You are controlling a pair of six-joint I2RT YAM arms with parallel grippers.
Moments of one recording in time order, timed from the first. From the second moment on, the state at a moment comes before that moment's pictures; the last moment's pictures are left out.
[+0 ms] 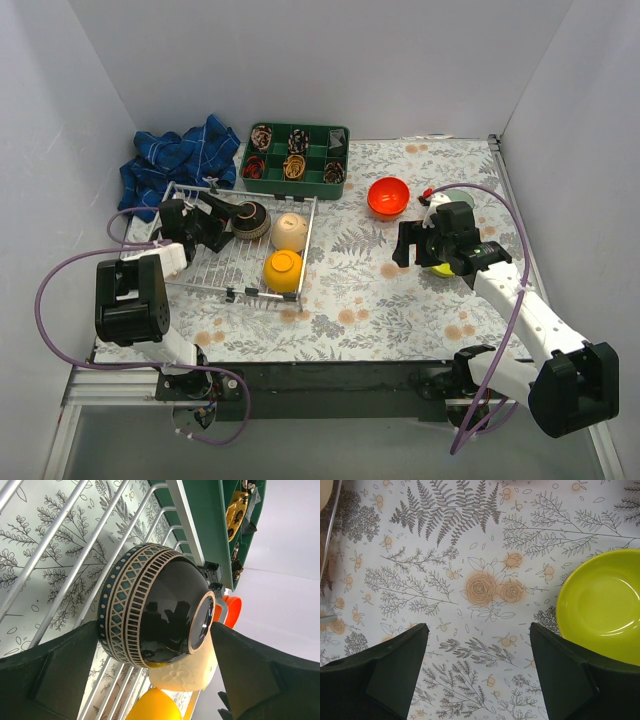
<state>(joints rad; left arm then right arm) 0.12 1.59 0.71 0.31 0.49 -1.03 0.33 1.09 0.79 -0.48 -0.14 0.21</state>
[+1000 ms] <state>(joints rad) 0.12 1.46 0.75 0.13 0.41 -0.93 0.33 0.99 0.75 -0.48 -0.19 0.21</state>
